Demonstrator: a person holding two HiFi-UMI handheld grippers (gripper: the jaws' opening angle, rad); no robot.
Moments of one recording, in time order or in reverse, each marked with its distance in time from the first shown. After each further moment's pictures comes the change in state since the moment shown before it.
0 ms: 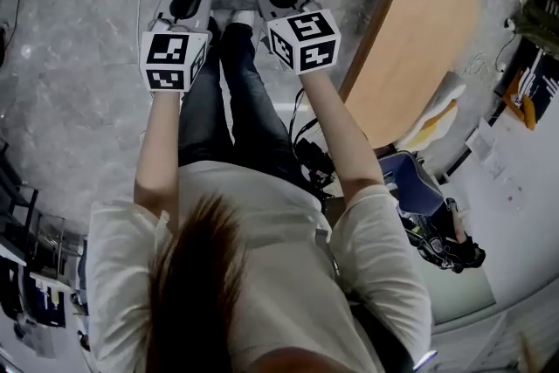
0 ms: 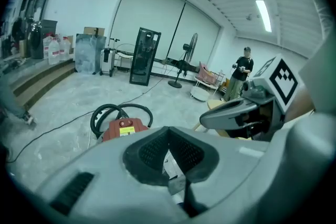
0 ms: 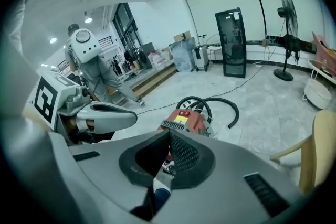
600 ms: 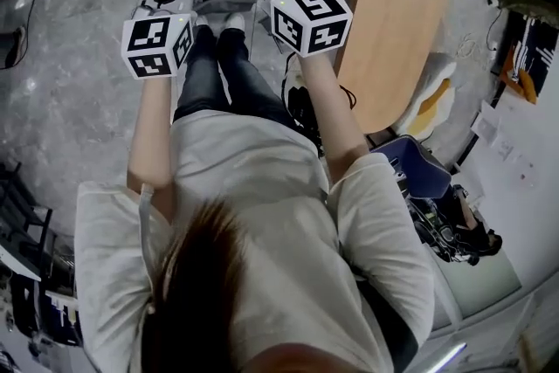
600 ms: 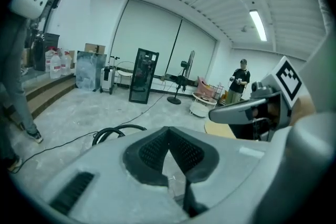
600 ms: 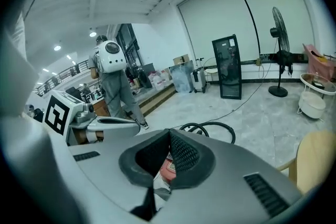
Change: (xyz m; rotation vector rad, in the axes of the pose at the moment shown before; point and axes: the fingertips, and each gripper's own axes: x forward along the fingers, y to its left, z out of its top) left arm -0.061 -0.035 0.130 0.023 -0.147 0.017; right arm -0.114 0.018 0.129 0.004 -0.209 -0.019
